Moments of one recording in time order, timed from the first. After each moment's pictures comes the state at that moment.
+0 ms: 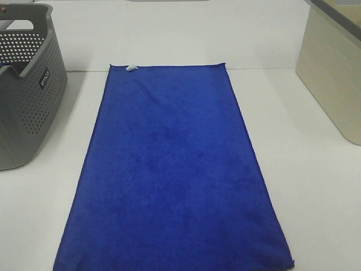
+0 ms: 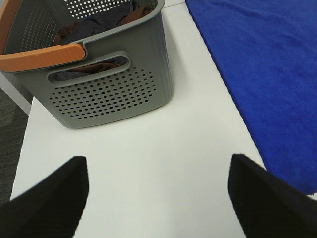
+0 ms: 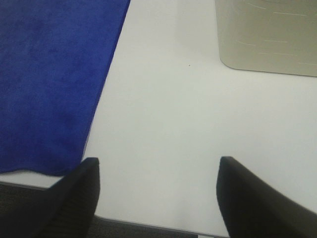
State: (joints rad) left arm 0.11 -0.01 -0.52 -0.12 1.10 0.29; right arm 0.04 0.00 -0.46 0.08 1.11 -0.10
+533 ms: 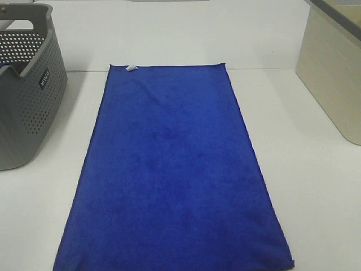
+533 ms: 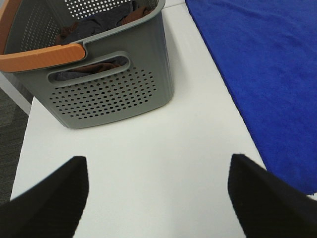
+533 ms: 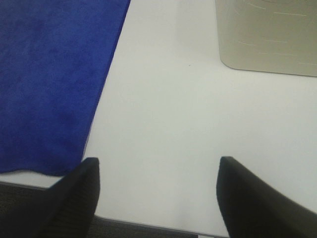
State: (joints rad) left arm 0.11 -0.01 -0.52 -0.12 1.10 0.29; right arm 0.04 0.00 -0.46 0.08 1.11 -0.10
